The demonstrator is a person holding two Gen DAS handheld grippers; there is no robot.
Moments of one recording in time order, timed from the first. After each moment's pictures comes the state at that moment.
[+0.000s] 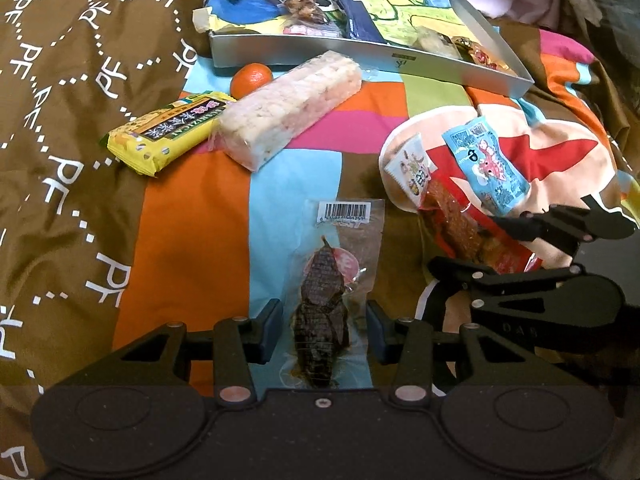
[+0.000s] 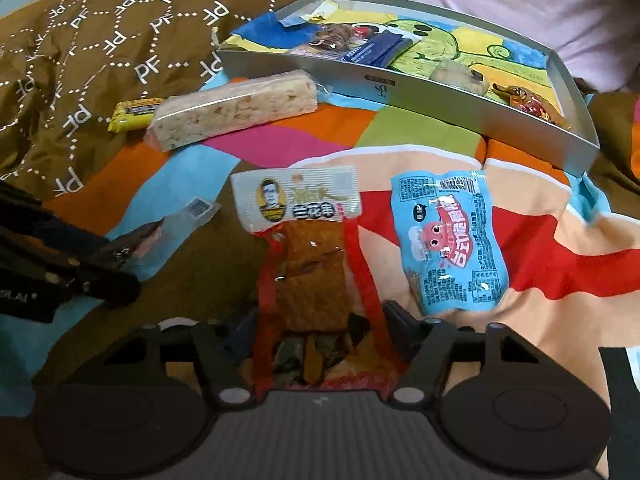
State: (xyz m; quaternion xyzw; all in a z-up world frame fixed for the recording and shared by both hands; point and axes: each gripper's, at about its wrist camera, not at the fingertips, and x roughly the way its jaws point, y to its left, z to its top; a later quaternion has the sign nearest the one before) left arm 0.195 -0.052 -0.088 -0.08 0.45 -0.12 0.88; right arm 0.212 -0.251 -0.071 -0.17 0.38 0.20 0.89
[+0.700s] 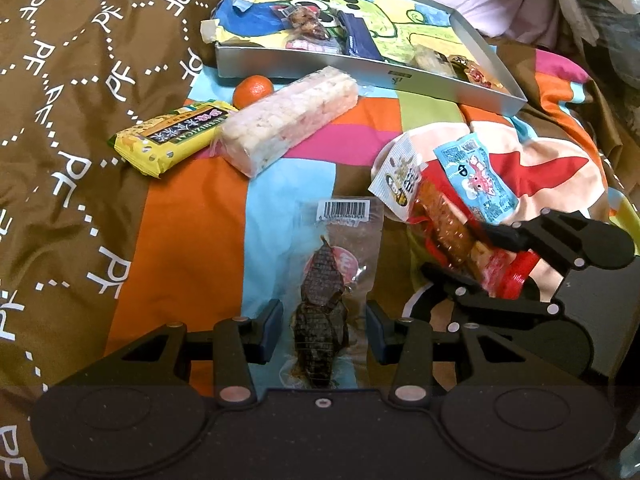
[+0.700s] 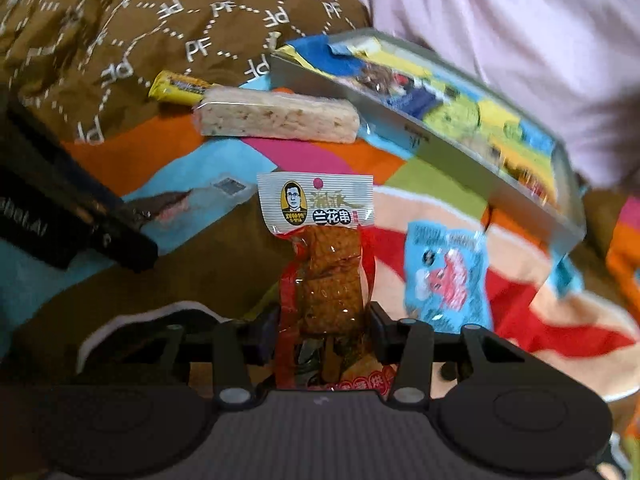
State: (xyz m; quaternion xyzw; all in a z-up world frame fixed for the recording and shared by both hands) left arm 0.184 -0.053 -0.083 -0.10 0.43 -0.11 0.89; right arm 0.178 -0.220 -0.077 -0.31 0.29 0.18 0.89
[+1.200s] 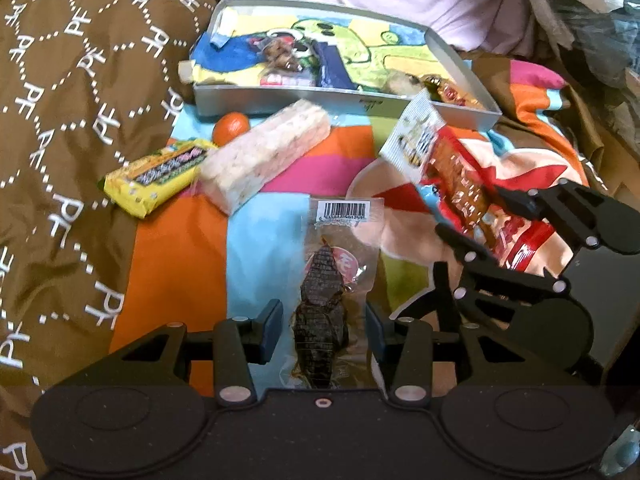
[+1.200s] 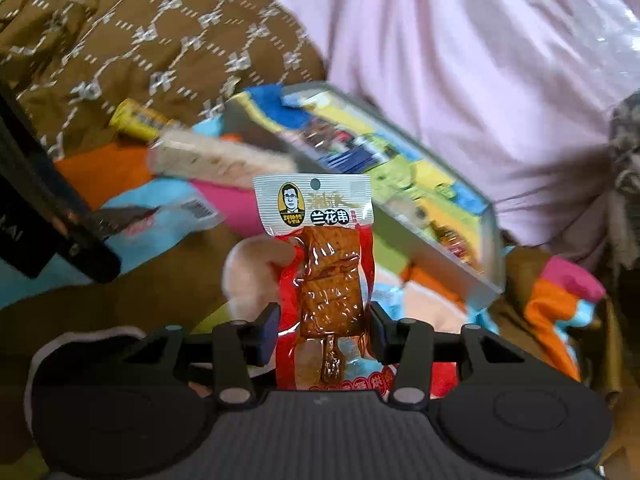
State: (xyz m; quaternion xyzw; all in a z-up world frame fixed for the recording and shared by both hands) left arm 0.179 -0.064 -0.063 -0.08 0.40 -0.12 0.91; right arm 0.166 -0.225 -0.056 -0.35 0.19 0.11 0.91
